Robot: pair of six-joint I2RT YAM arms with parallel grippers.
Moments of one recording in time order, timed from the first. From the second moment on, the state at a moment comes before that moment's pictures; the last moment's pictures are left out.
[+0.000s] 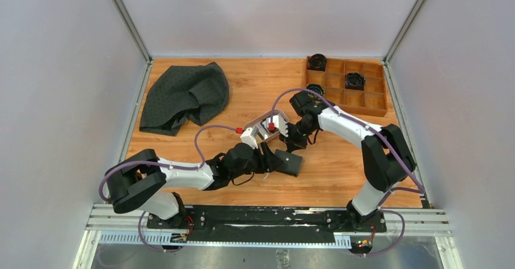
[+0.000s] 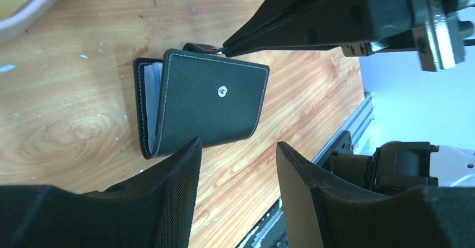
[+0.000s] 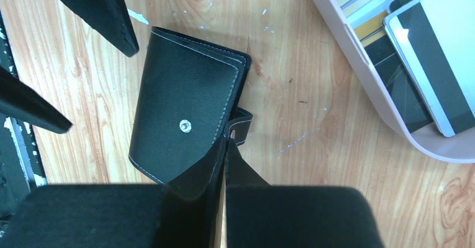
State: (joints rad) left arm -1.05 1.45 0.47 0.57 -0.12 -1.01; right arm 0.55 1.66 1.13 -0.79 -0.56 -0.94
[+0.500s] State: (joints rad) left arm -0.96 1.58 0.47 0.72 -0.08 -0.94; right arm 0.55 1.65 1.07 -0.69 -0.52 -0.86
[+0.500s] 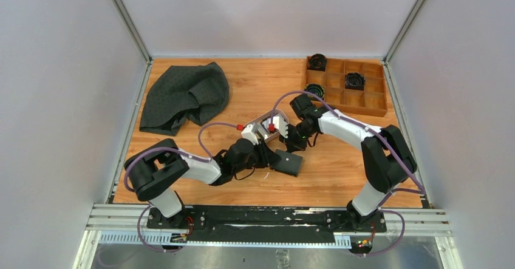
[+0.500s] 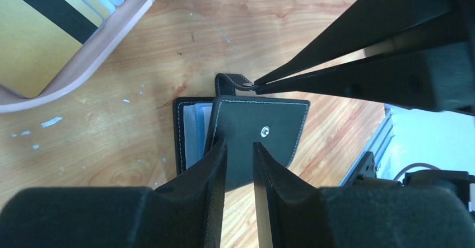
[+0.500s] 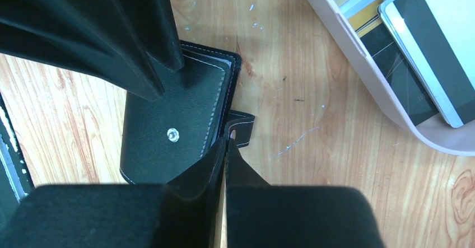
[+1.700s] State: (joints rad) left arm -0.95 1.73 0.44 1.00 0.02 -0.89; right arm 0.57 1.56 0.92 -0.66 -0.61 -0.95
